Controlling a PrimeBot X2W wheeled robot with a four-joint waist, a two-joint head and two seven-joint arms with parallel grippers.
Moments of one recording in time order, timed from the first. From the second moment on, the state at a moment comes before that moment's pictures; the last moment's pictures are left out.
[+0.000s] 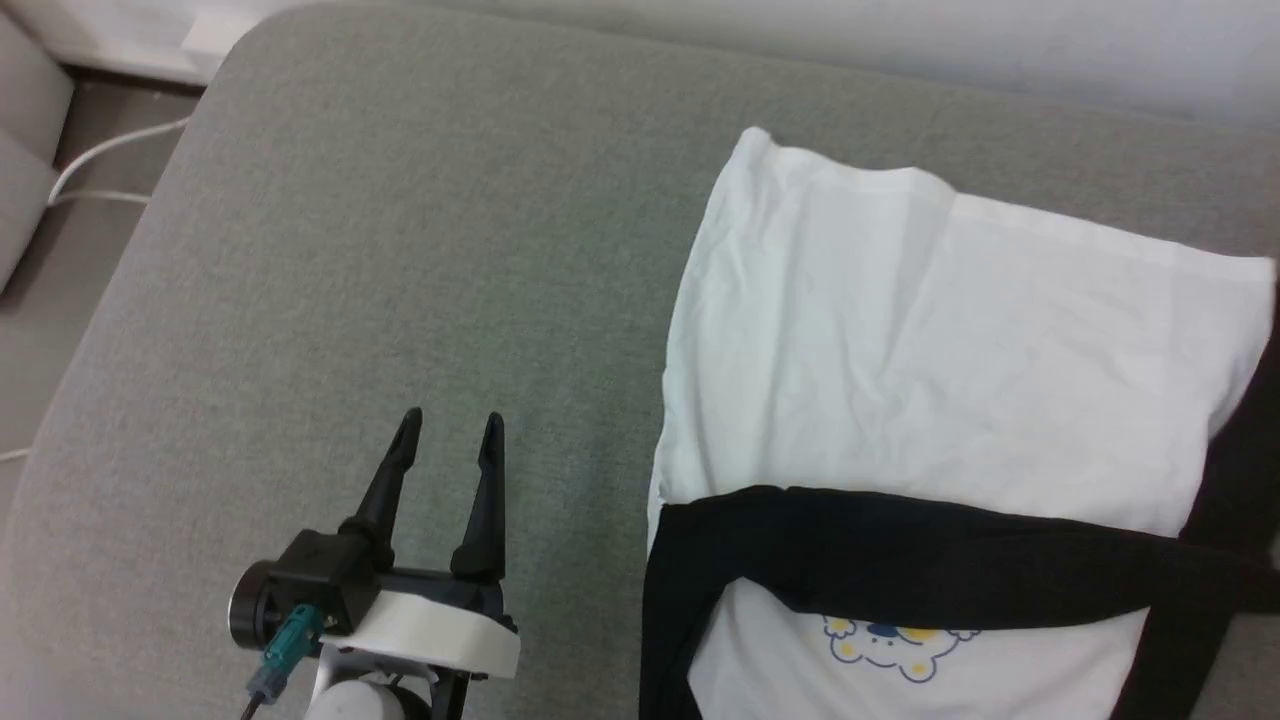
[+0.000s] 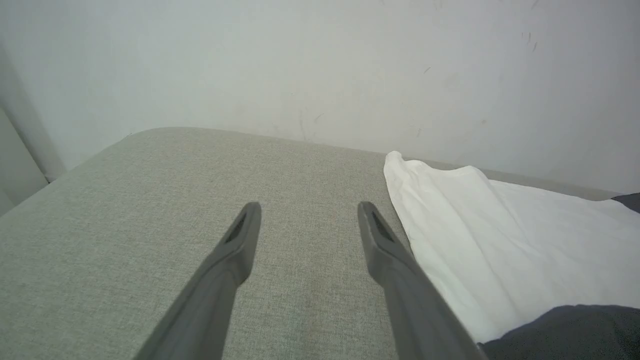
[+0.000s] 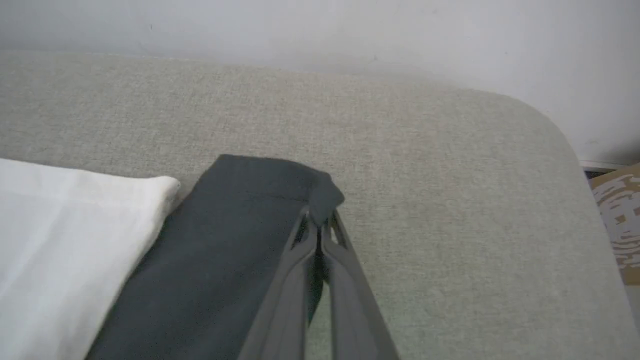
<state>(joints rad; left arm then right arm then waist) -0.04 0.10 -0.17 0.01 -0.23 0.00 -0.26 -0.75 -0.60 -0.03 1.00 0.32 0.13 0.21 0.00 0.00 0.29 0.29</state>
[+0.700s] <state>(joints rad) 0.08 0.10 -0.15 0.03 -0.23 0.00 -0.26 -0.51 -0.54 -0.16 0.51 0.36 0.13 0.29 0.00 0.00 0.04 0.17</state>
